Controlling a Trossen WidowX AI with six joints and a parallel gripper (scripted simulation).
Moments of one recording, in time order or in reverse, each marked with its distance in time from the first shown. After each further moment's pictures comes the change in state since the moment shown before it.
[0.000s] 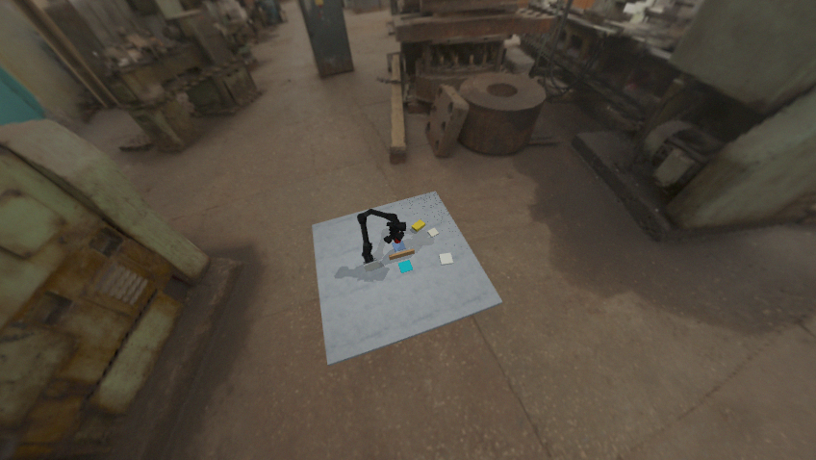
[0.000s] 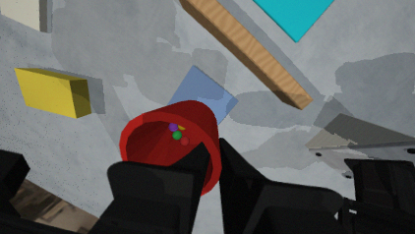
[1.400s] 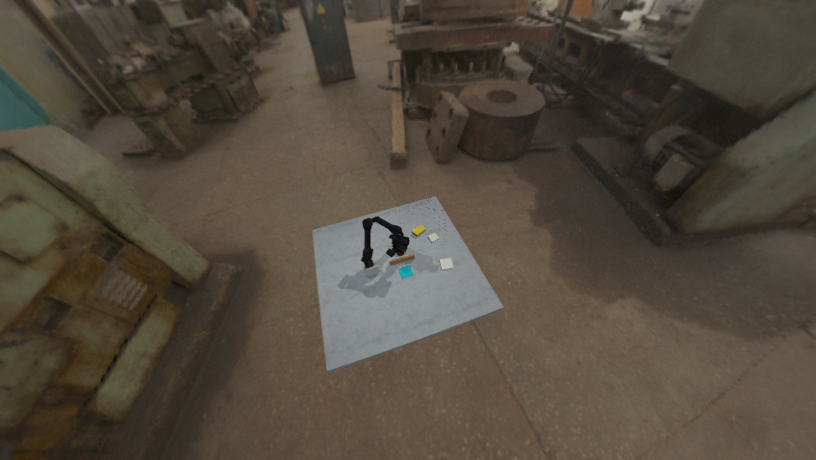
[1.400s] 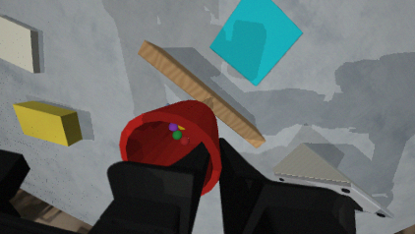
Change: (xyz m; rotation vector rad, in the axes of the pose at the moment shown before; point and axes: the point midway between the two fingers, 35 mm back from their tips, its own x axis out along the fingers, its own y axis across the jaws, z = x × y) arm -0.002 -0.044 0.072 0.000 -0.003 -0.002
